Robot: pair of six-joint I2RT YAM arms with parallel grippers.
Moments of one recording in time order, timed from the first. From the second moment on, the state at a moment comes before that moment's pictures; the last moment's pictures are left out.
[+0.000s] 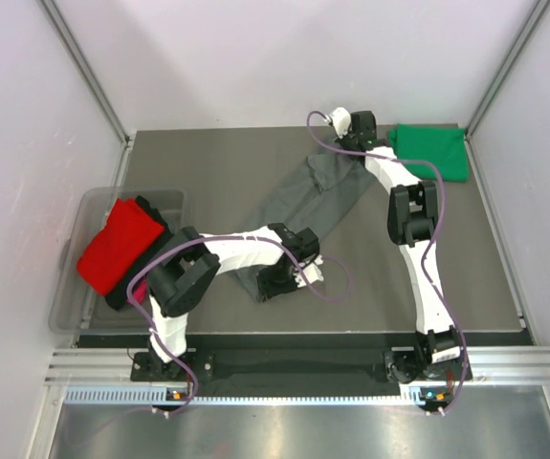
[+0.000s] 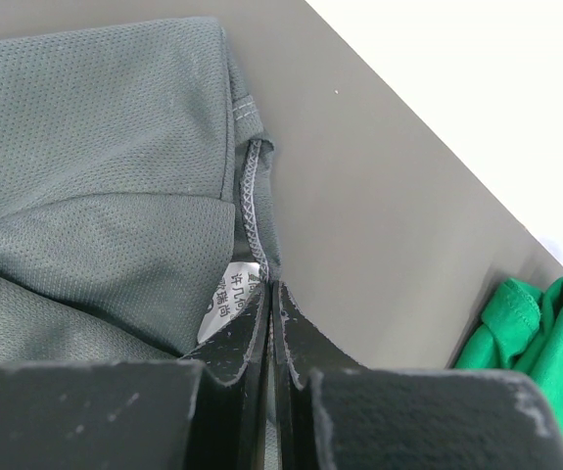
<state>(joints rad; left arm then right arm) -0.93 1.91 1.26 -0.98 0.05 0.32 0.23 2.66 2.33 -0.30 0.04 -0.58</state>
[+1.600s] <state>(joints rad) -1.05 1.90 1.30 -1.00 0.10 0.34 0.23 2.66 2.32 -0.27 0.04 -0.59</state>
